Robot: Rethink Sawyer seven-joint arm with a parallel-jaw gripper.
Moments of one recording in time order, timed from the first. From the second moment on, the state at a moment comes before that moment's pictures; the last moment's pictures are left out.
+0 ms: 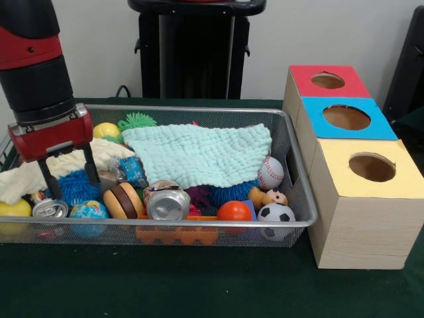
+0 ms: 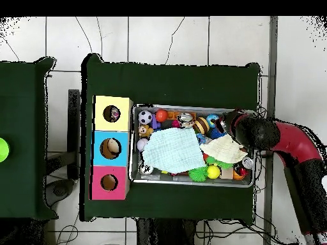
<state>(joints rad) -1.03 -0.42 0.73 1.46 -0.62 0.70 1.03</state>
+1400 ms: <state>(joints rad) -1.16 -0.46 0.69 1.56 -0.62 0.70 1.03</state>
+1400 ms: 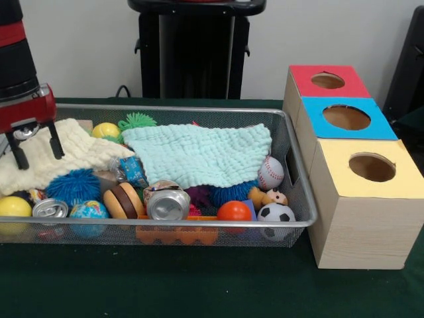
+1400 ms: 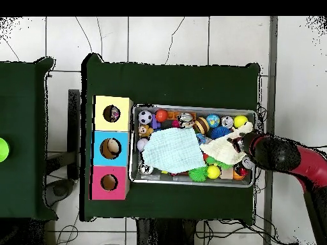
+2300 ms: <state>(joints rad) -1.15 -0.46 0.68 1.59 -0.62 0.70 1.03</state>
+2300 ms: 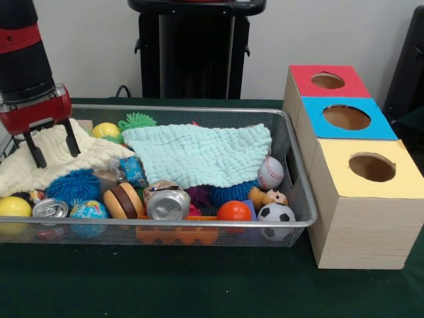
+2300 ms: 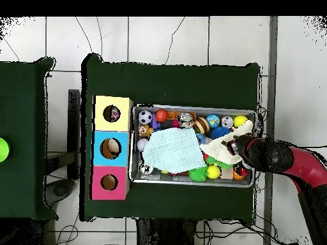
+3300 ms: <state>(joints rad) -1.18 -0.47 0.68 1.58 -0.62 0.73 1.03</state>
